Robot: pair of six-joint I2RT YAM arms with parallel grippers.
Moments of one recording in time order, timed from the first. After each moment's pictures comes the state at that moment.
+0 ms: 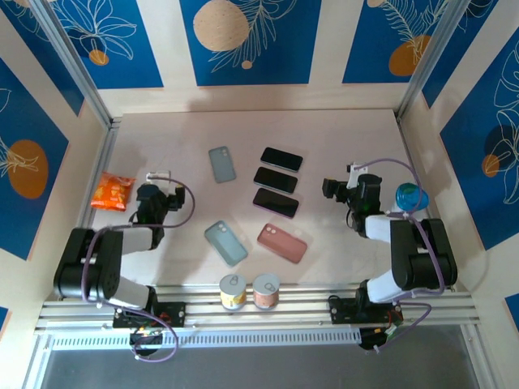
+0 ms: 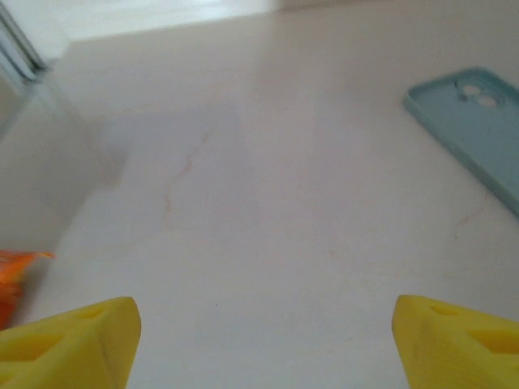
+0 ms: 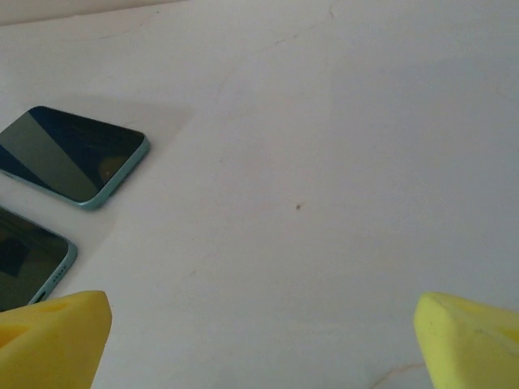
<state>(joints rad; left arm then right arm) -0.09 1.40 0.40 0.62 -0.12 0.05 0.03 1.45 0.50 0.46 -0.08 0.11</state>
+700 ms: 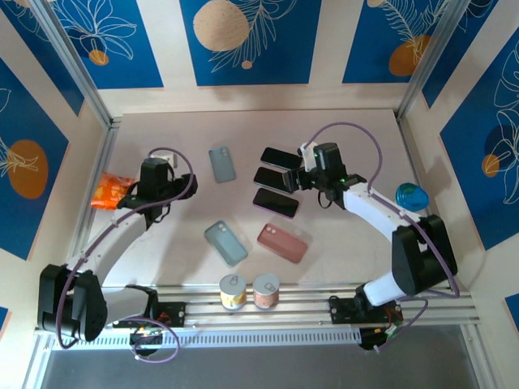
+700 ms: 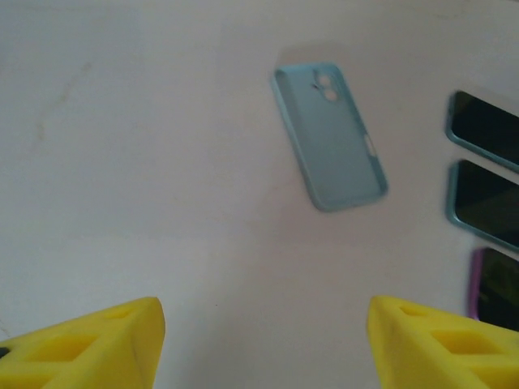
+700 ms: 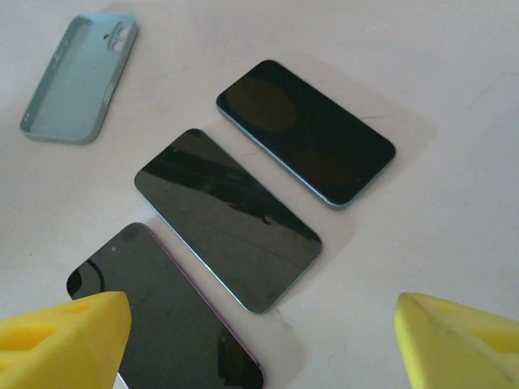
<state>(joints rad) -0.25 1.20 0.80 -0.29 0.01 -0.34 0.39 1.50 0.98 -0.20 -0.07 0.02</state>
